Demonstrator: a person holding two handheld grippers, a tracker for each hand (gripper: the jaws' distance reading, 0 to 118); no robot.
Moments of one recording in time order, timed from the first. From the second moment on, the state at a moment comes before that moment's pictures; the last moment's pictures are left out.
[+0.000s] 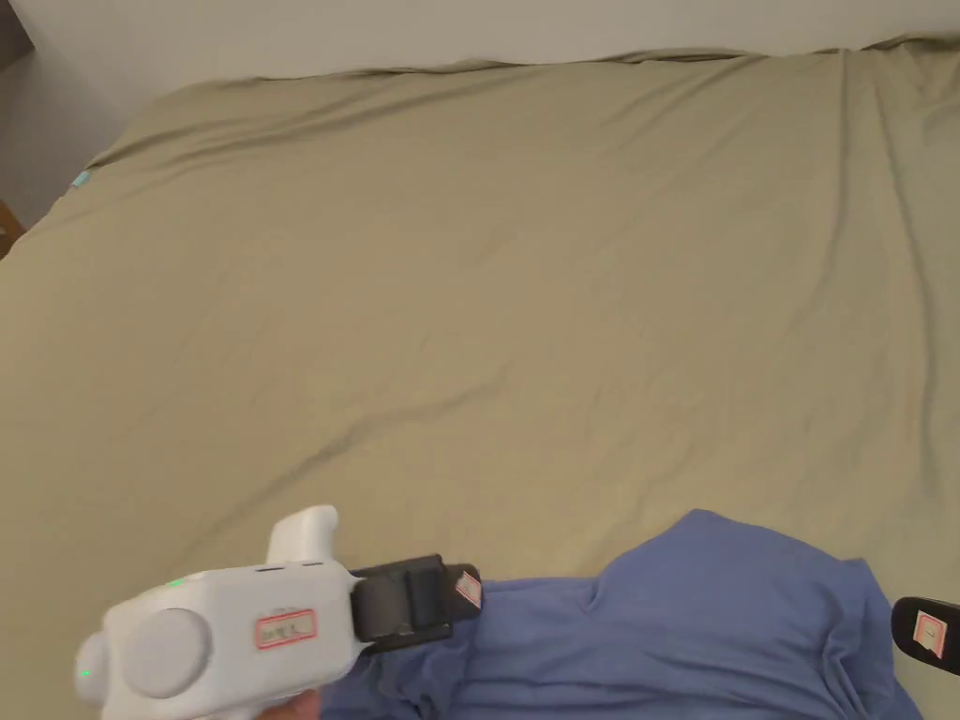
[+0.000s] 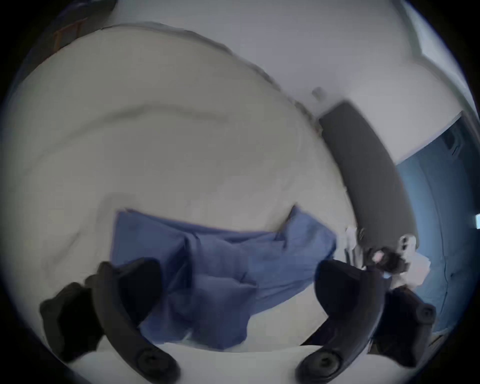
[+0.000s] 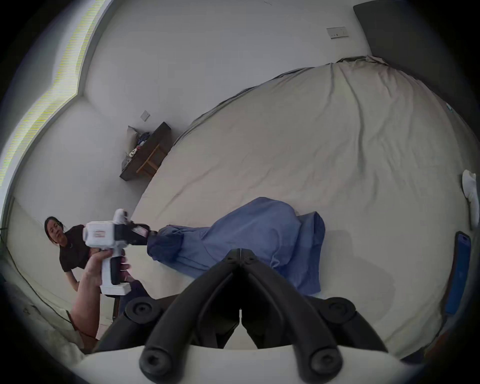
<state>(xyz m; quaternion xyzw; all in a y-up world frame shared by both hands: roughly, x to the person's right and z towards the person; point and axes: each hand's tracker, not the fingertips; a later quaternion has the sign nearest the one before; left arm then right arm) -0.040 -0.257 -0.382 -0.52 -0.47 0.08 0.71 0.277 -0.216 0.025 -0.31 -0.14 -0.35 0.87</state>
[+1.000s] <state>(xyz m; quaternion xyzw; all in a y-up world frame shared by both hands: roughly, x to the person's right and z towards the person) 0.023 -0.264 -0.308 -0.52 -0.58 0.09 0.62 0.259 -0.194 0.001 -0.30 -0.09 -0.33 0.89</state>
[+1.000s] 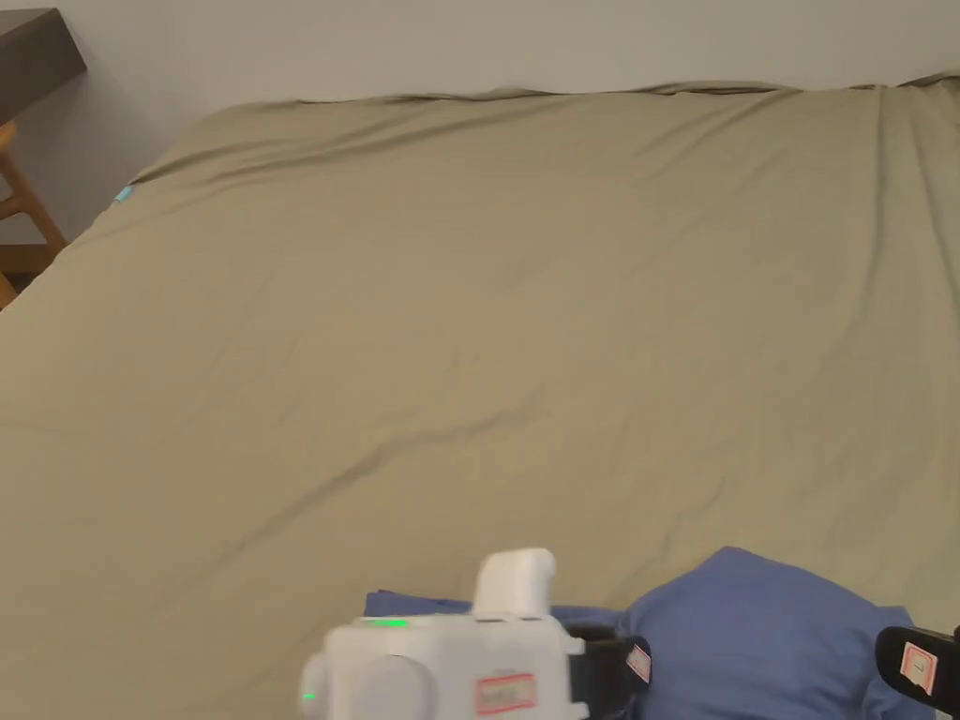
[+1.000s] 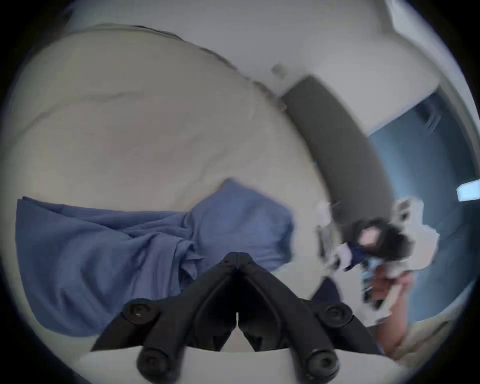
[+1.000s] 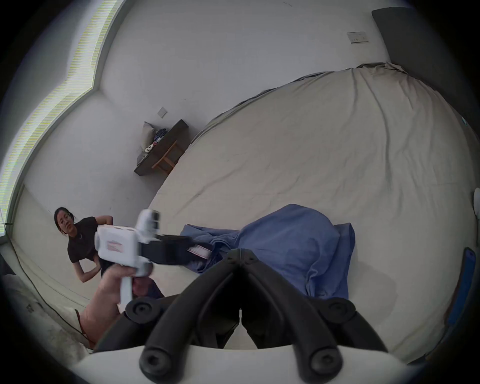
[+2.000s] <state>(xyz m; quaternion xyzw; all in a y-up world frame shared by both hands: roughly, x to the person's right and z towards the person) -0.069 -0.354 -0.418 -0.61 -0.49 0.17 0.60 0.253 -0.187 -0.007 -0.29 -0.08 -0.33 0.89</state>
